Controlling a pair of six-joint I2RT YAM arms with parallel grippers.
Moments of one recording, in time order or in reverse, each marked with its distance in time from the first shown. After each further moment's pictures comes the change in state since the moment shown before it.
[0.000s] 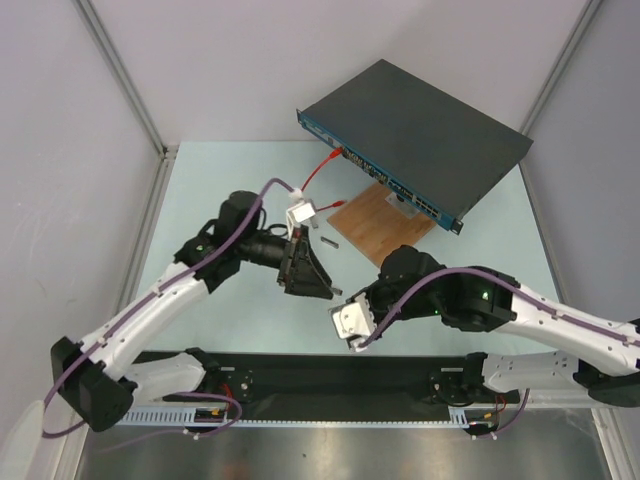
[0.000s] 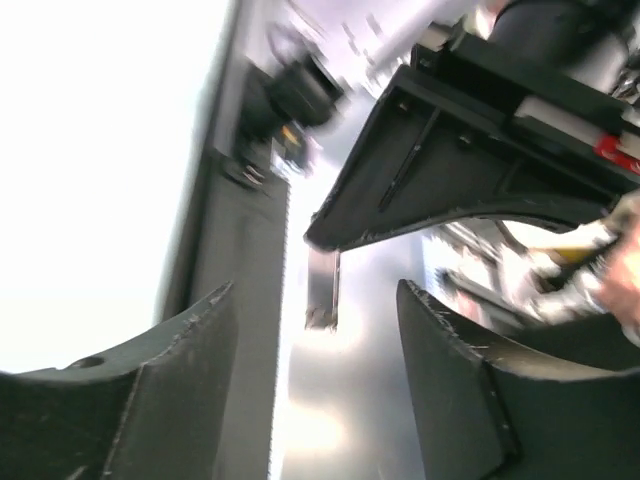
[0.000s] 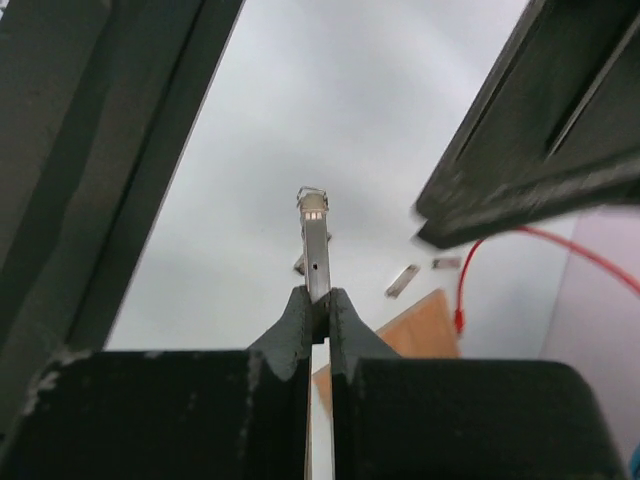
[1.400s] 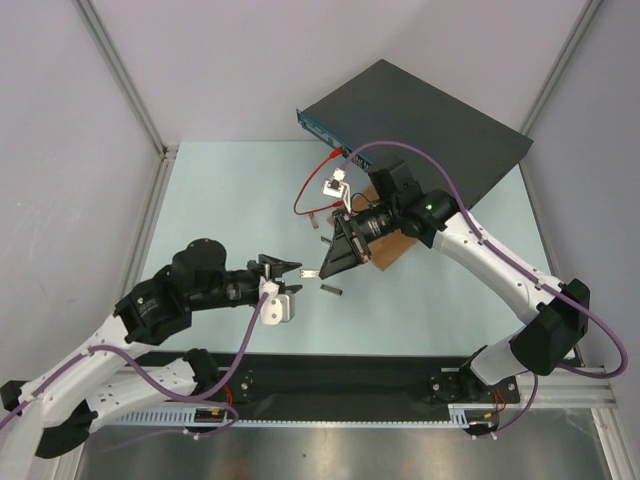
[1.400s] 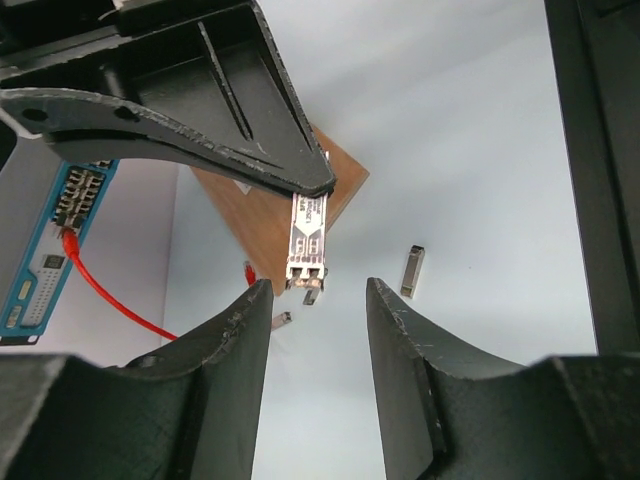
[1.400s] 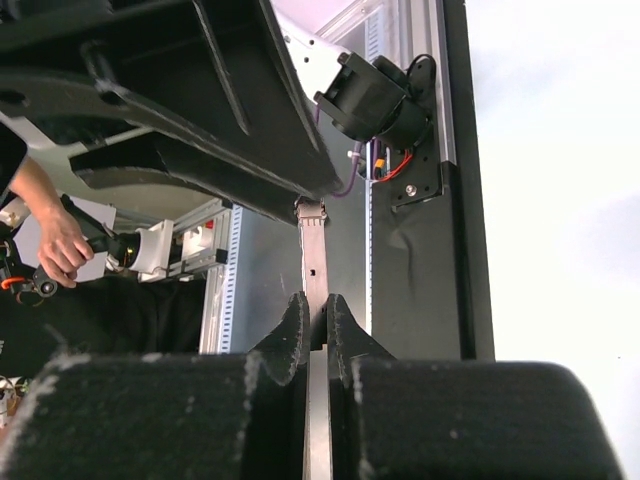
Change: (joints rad) left arm -0.272 -0.397 0.003 -0.276 -0.739 1.225; right arm -0.549 0.428 0.217 0.173 -0.983 1.073
